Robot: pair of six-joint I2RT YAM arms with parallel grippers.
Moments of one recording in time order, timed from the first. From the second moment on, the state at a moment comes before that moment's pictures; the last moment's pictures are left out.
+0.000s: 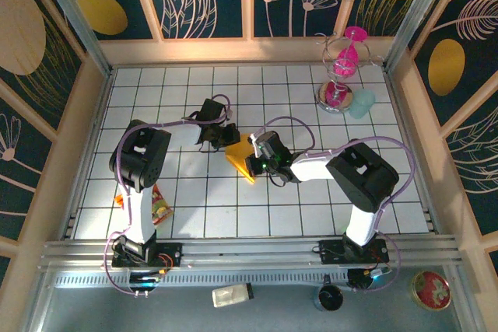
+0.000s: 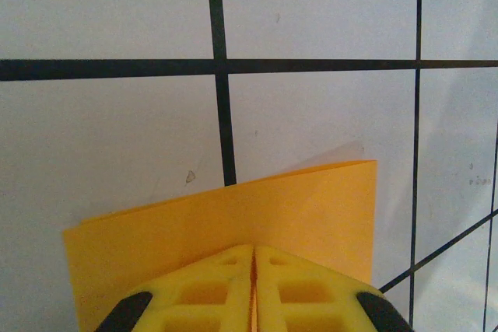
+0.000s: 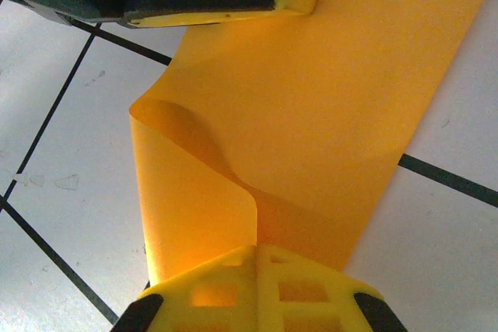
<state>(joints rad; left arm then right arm) -0.45 2.03 1.18 -0.13 0.40 -0.62 0.79 1.79 0.79 0.23 -0.12 0.39</state>
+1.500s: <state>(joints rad) -0.56 1.64 0.79 0.01 0.34 -1.02 0.78 1.82 0.80 0.23 -0.18 0.44</state>
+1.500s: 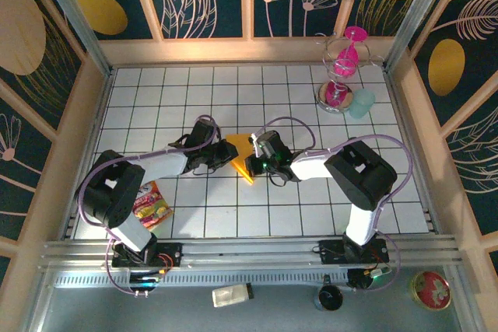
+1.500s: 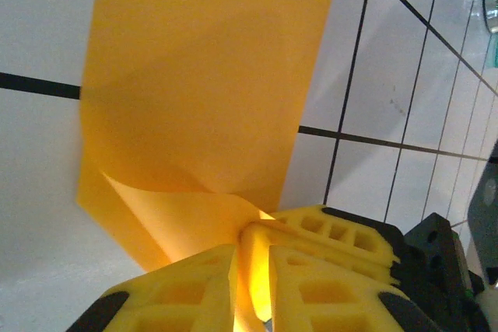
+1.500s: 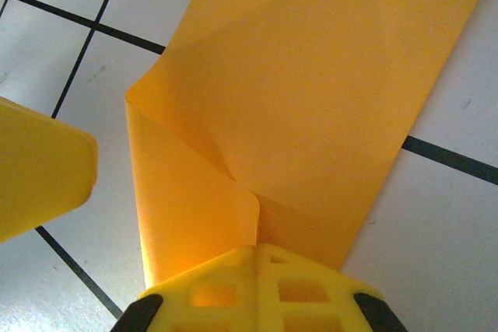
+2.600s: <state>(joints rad) -0.57 1.76 0.83 -0.01 0.30 -1.04 0.78 1.83 0.81 0.23 -0.18 0.44</state>
